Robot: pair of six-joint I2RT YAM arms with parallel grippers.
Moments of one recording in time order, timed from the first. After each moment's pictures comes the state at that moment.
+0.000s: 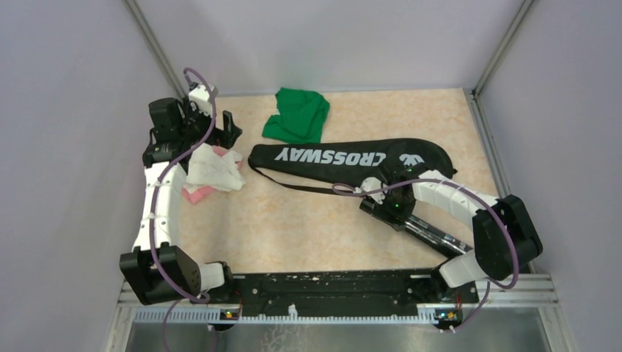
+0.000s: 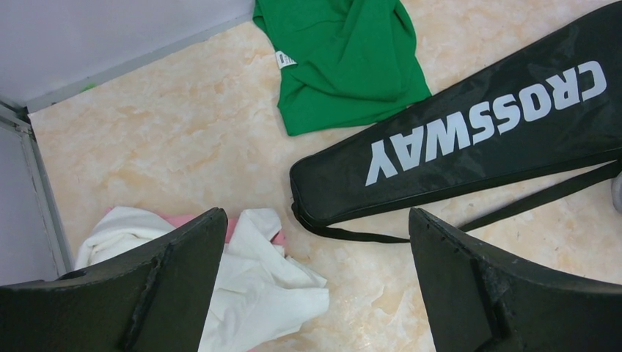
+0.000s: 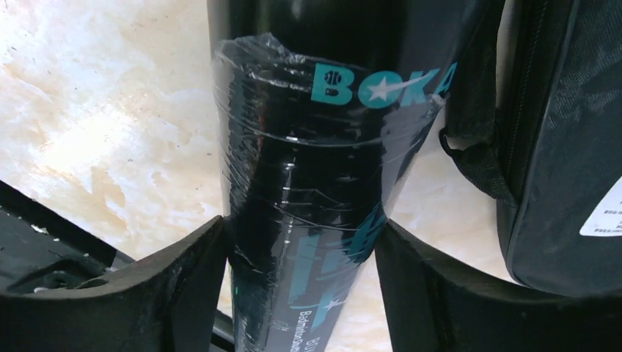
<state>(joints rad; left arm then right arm) 0.17 1.27 1.26 -0.42 0.59 0.25 0.51 1.43 0.88 -0.88 -0.02 -0.61</state>
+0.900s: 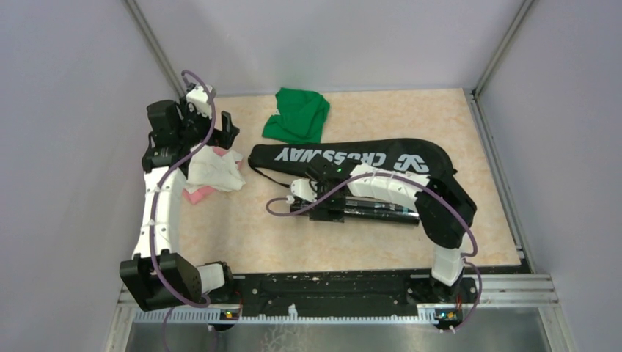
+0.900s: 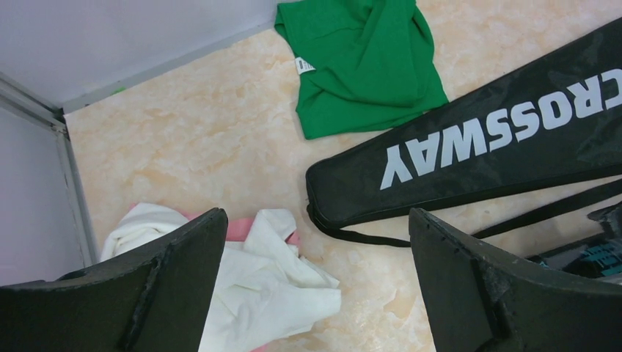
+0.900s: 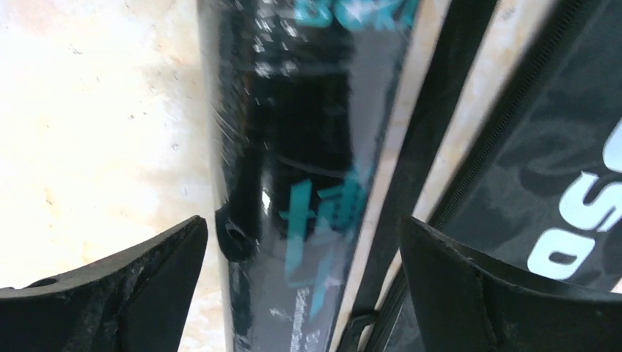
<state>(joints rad) 0.17 1.24 1.23 -0.40 0.55 0.26 0.94 1.88 1.37 -0.75 0.00 -0.66</state>
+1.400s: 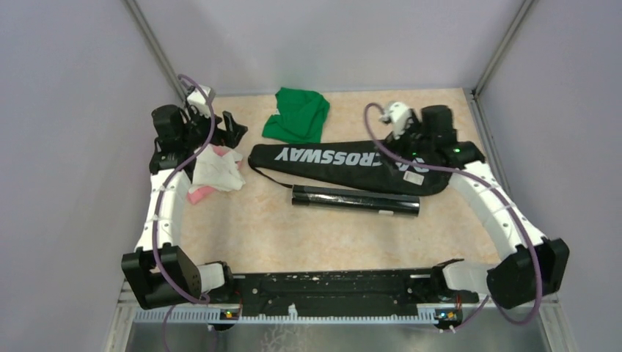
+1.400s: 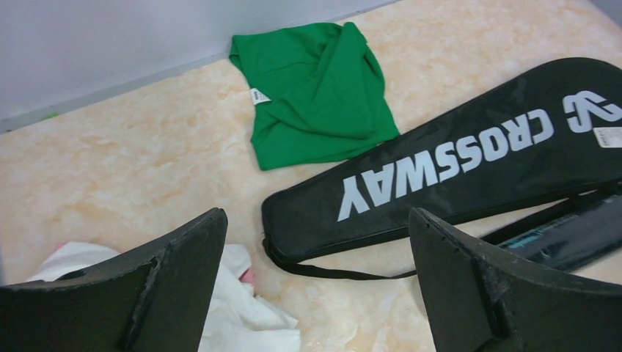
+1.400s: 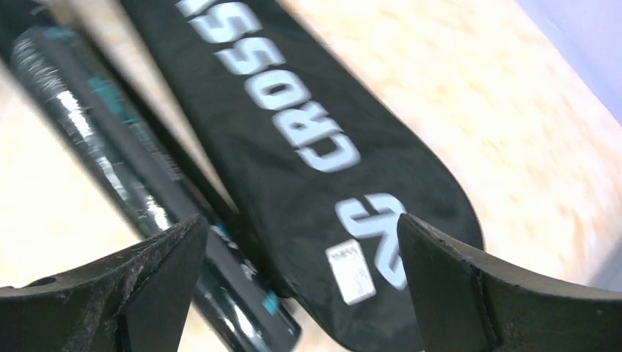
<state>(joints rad) 0.17 1.24 1.13 -0.19 0.64 0.11 0.40 1.29 1.19 -0.60 -0.26 -0.51</state>
